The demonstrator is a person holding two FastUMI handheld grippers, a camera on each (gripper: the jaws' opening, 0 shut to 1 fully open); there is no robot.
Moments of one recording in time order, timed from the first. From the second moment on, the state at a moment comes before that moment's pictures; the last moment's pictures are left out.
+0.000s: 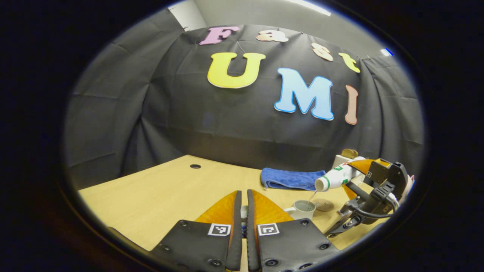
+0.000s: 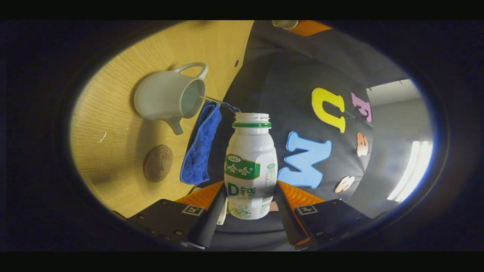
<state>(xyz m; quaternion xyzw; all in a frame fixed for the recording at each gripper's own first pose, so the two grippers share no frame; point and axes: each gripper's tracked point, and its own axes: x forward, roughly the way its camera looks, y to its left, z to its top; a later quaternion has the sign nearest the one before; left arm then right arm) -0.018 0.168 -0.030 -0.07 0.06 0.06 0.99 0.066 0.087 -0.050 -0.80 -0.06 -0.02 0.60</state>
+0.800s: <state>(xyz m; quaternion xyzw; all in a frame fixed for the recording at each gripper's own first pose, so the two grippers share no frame) -0.018 0.168 -0.031 -0.07 0.06 0.05 0.99 0.077 0.091 -0.031 -0.81 -0.07 -0.02 0.57</state>
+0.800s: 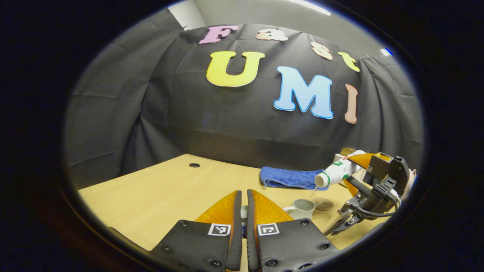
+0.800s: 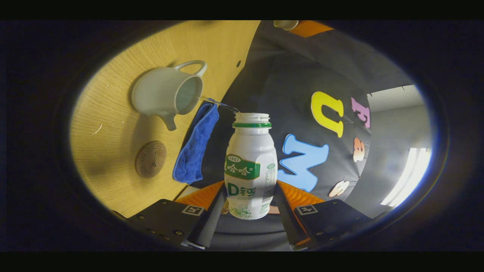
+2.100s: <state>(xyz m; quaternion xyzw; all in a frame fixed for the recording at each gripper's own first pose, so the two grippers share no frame) -0.017 0.166 -0.033 -0.06 0.07 0.04 0.99 0.080 0.102 -0.008 -0.85 -0.10 -0.01 0.51</state>
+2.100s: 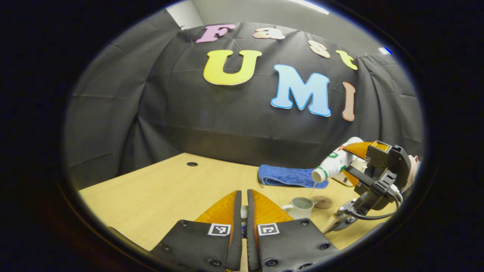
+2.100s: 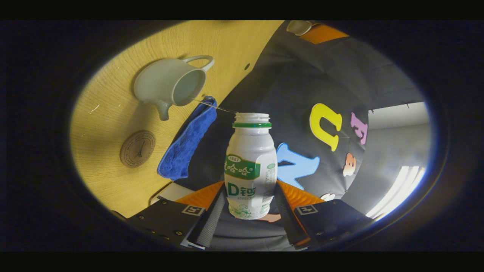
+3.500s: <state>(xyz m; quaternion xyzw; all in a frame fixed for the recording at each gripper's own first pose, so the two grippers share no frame) -0.014 0.163 -0.038 -0.06 0.07 0.04 0.99 0.077 0.127 0.003 -0.89 -0.17 -0.01 0.42</state>
